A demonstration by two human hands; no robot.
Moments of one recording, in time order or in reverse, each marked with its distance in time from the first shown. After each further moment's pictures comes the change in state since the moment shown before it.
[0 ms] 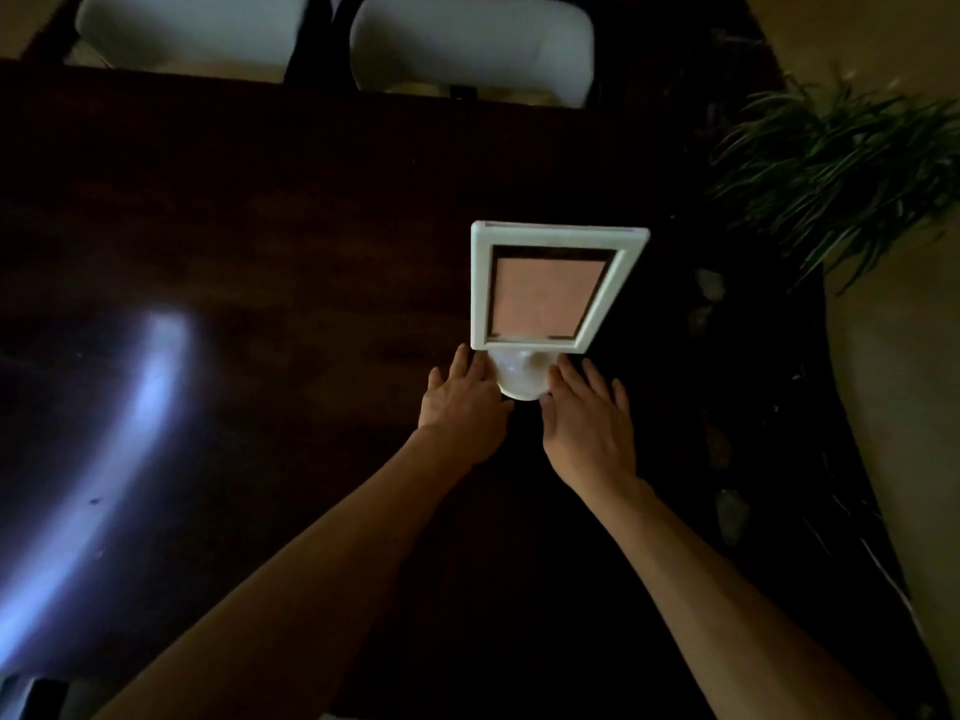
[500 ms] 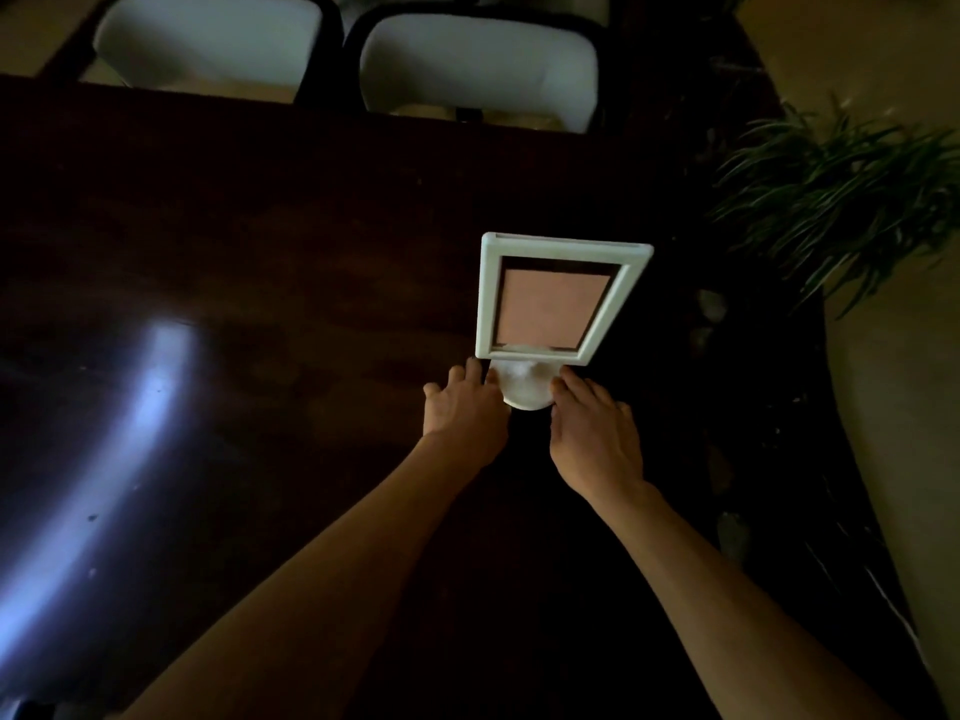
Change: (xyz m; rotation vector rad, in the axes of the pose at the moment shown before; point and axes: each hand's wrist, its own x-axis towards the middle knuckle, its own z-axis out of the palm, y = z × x) left_hand 0.007 0.004 -0.013 0.091 0.057 -0.087; right_hand 0.014 0.002 -0.014 0.011 -0.045 -0.026
